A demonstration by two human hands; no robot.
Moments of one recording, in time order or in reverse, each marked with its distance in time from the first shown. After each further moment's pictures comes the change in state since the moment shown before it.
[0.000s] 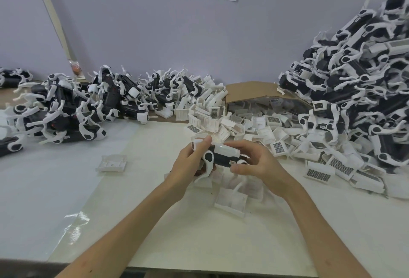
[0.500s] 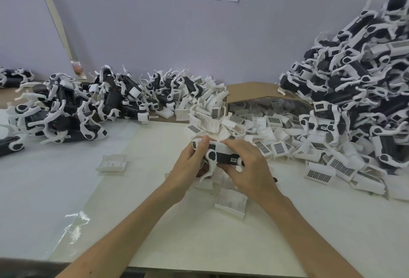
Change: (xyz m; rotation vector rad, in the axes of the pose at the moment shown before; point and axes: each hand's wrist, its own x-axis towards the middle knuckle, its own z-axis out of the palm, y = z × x) left_hand -0.003 0.000 0.002 0.049 0.004 0.051; right_hand 0.006 0.019 0.034 -0.772 0.392 -0.473
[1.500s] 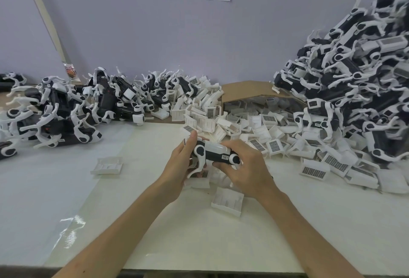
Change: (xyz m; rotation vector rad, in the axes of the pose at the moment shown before) left_hand 0.003 0.007 -0.004 -0.173 0.031 -0.133; right_hand 0.002 0.001 -0.006 0.120 -0.060 0.079
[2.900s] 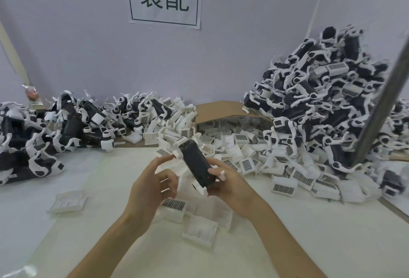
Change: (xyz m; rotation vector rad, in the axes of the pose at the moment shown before) left_hand 0.001 0.003 -0.004 -0.143 -0.075 0.154; right_hand 0.012 0.008 -0.023 1.044 -0.156 0.800
